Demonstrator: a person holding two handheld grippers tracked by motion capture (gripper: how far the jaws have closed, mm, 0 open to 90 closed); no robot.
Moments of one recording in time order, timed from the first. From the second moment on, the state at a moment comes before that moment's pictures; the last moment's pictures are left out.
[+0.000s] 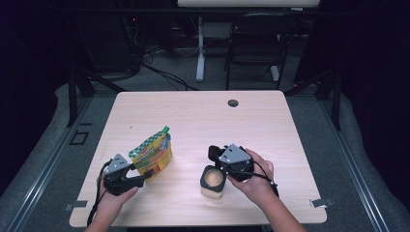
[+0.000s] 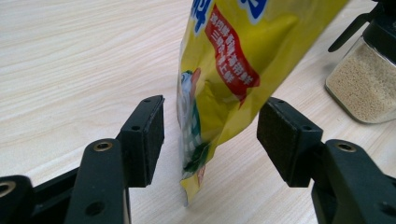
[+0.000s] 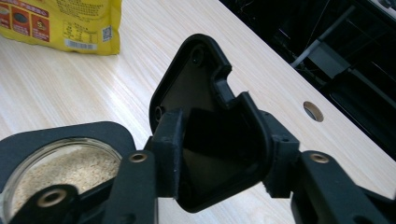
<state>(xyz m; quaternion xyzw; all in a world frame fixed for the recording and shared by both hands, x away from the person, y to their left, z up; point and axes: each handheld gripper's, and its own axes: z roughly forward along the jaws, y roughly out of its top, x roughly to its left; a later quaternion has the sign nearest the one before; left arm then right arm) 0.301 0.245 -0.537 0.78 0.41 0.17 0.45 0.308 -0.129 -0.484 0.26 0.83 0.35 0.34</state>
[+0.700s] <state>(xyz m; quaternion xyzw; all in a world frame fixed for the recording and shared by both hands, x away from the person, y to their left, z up) 0.287 0.253 -0.535 0.78 0.40 0.17 0.45 0.255 -0.117 -0.491 0.22 0.84 0.36 0.34</state>
